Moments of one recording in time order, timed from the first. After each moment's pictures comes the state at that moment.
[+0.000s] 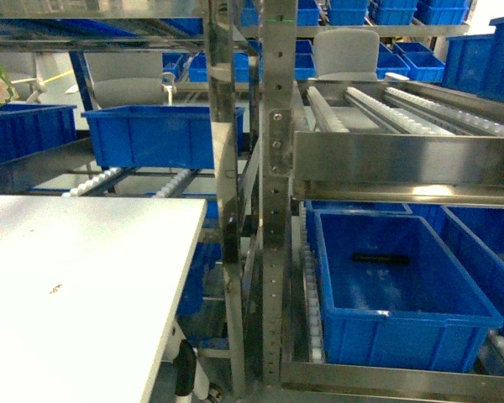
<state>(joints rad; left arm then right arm) -0.24 0.84 0.49 0.40 -0.29 0.11 -0.05 0.61 0.50 0.03 -0.05 -0.08</state>
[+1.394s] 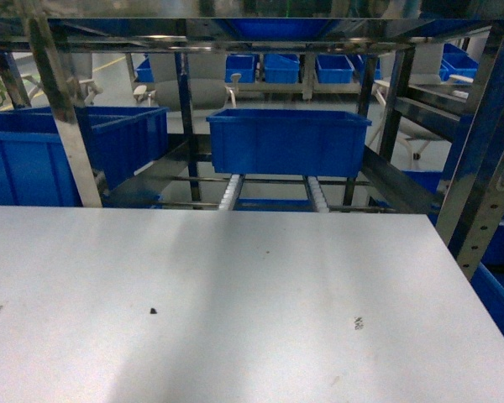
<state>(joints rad) -0.24 0.84 0.49 0.40 -0.29 0.11 -0.05 0.61 0.50 0.03 -0.05 -0.08</state>
